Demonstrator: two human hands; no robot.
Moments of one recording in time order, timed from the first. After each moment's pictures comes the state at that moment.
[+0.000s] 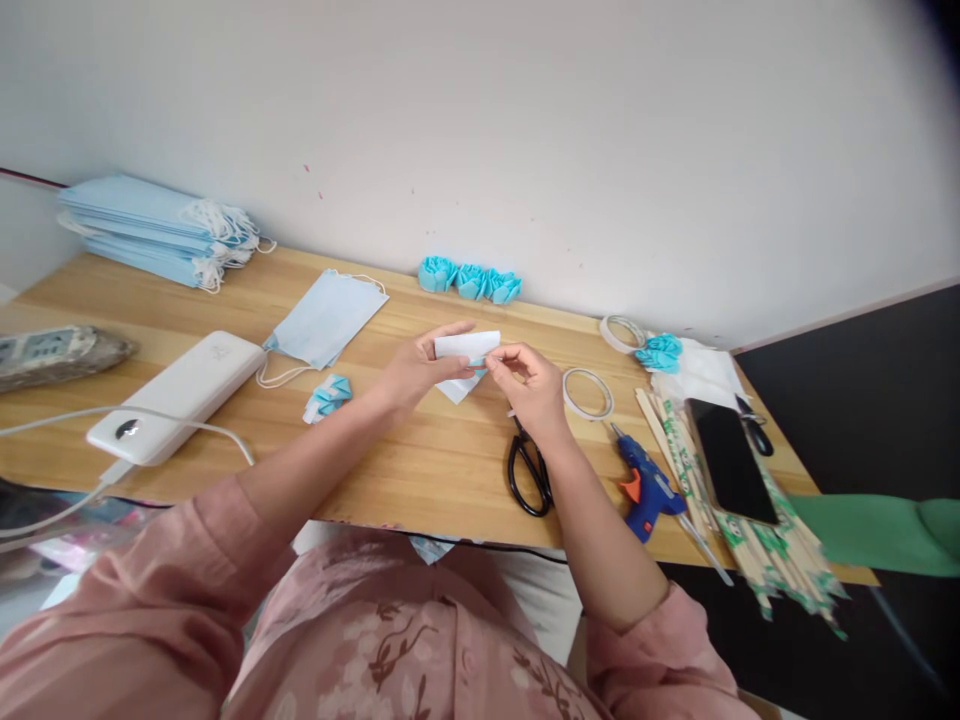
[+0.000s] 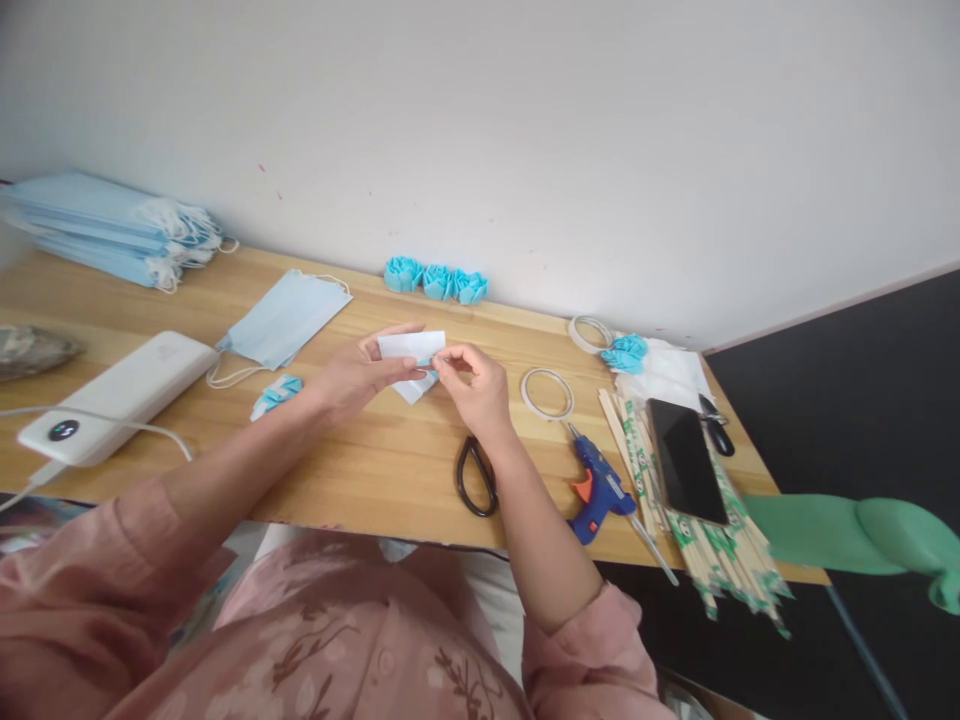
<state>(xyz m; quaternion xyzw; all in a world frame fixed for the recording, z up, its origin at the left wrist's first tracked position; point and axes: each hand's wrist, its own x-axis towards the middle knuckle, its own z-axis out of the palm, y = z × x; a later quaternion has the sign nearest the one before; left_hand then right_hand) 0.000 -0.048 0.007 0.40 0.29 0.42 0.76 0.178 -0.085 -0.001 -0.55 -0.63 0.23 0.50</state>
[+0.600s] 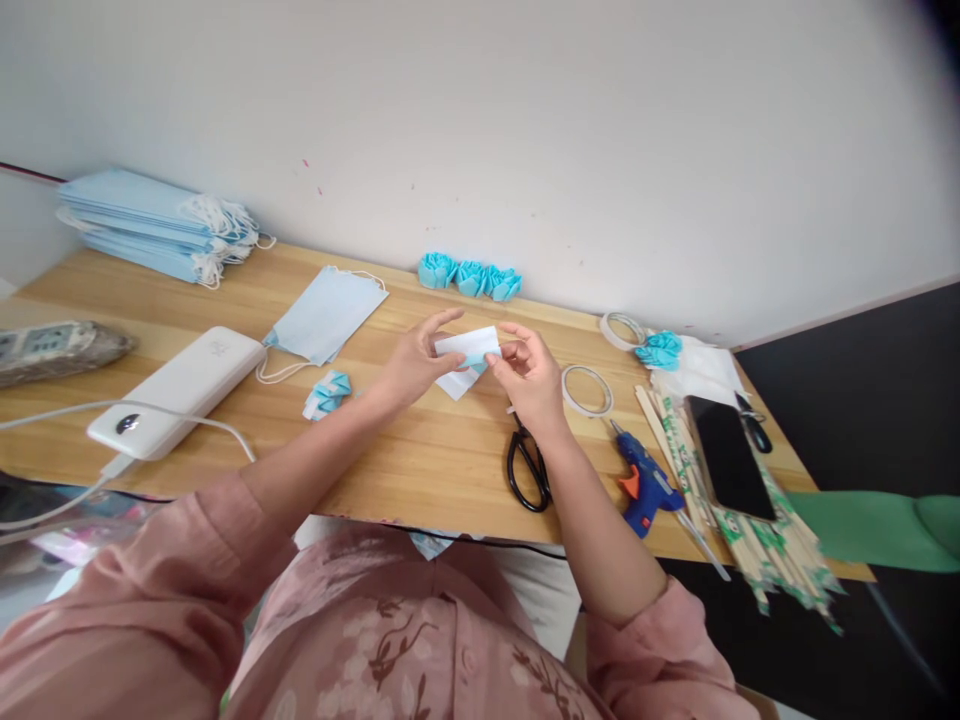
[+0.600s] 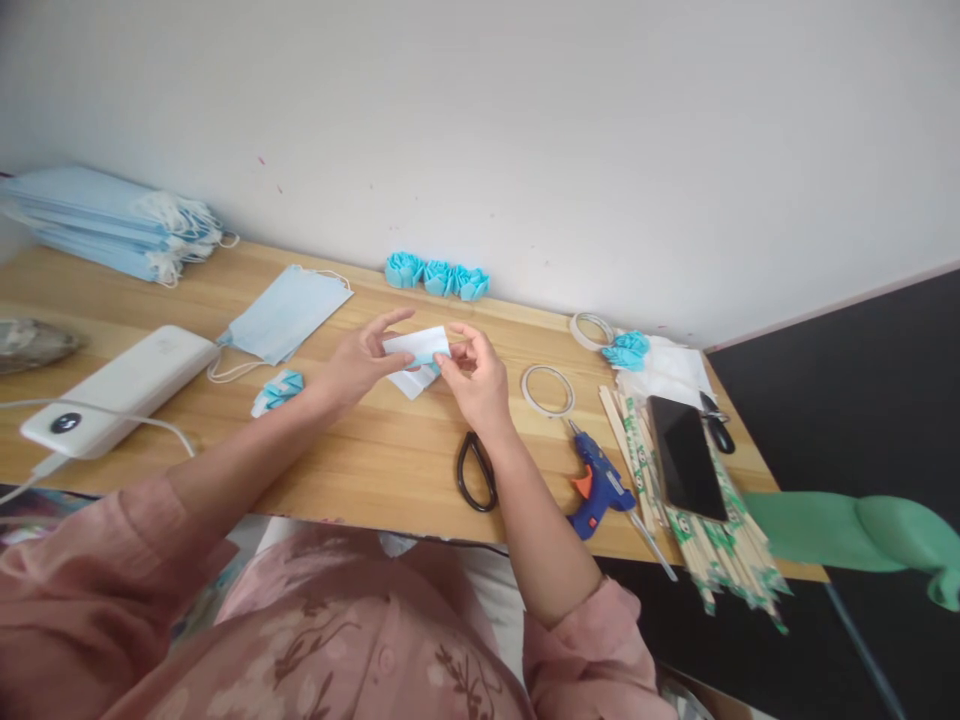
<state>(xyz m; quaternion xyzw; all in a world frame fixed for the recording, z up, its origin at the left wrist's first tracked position) 0.000 -0.040 -0.007 0.55 0.35 0.43 0.62 0.178 -0.080 -0.009 -0.54 -0.57 0.31 0.54</state>
